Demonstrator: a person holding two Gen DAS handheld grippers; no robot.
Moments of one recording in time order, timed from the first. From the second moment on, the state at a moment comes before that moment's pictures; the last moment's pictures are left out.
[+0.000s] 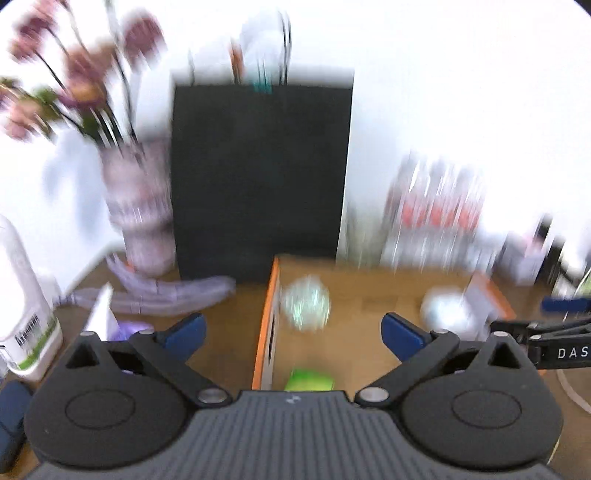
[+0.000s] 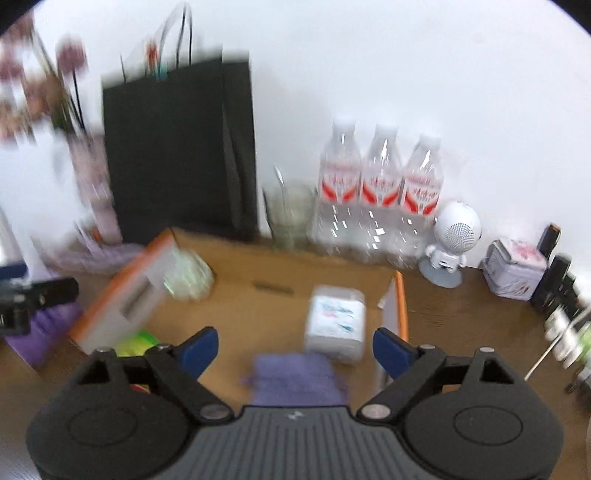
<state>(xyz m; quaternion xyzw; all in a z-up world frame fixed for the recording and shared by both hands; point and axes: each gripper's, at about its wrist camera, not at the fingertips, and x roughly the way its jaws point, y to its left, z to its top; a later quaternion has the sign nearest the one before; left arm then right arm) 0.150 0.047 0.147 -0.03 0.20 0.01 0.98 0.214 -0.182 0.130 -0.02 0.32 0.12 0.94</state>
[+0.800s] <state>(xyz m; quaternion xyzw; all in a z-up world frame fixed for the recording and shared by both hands) -0.143 0.011 0.061 0.03 0.13 0.01 0.99 -0.125 -0.195 0.037 0.00 0.18 0.13 0.98</state>
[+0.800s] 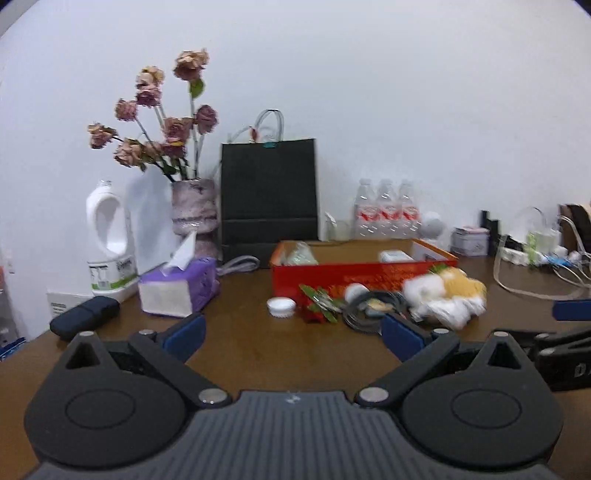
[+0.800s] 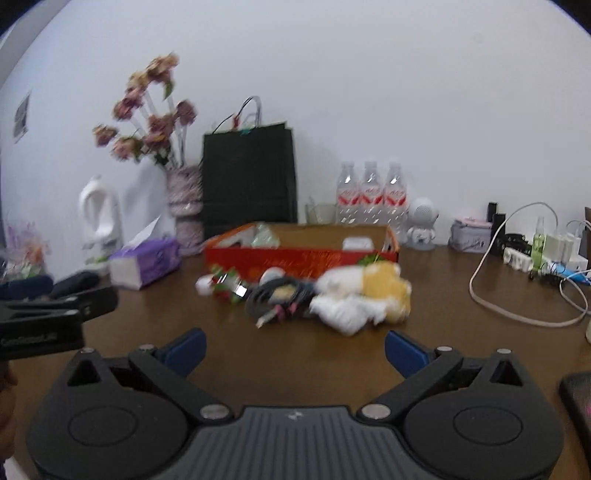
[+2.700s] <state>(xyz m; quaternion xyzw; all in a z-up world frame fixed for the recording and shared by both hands) 0.085 0.051 0.043 0.05 0.20 -0.13 0.97 0.107 -0.146 0.017 -0.02 0.32 0.15 0.94</state>
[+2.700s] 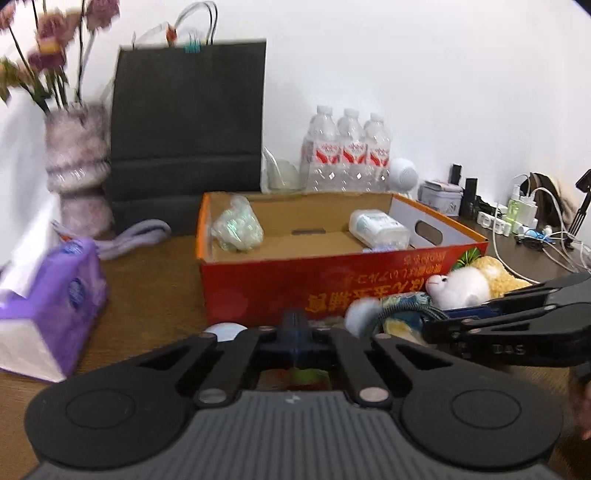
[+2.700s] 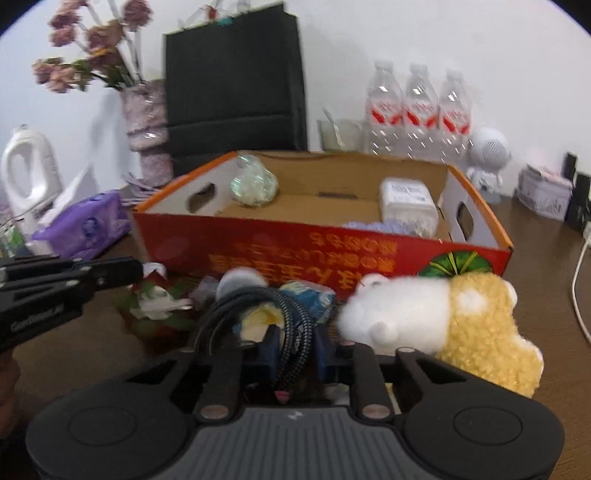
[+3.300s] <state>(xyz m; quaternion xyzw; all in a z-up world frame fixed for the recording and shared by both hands) -0.035 0.022 0.037 0.06 0.23 -0.20 0.95 -0.035 -0.219 0.046 0.06 0.29 0.19 0.94</state>
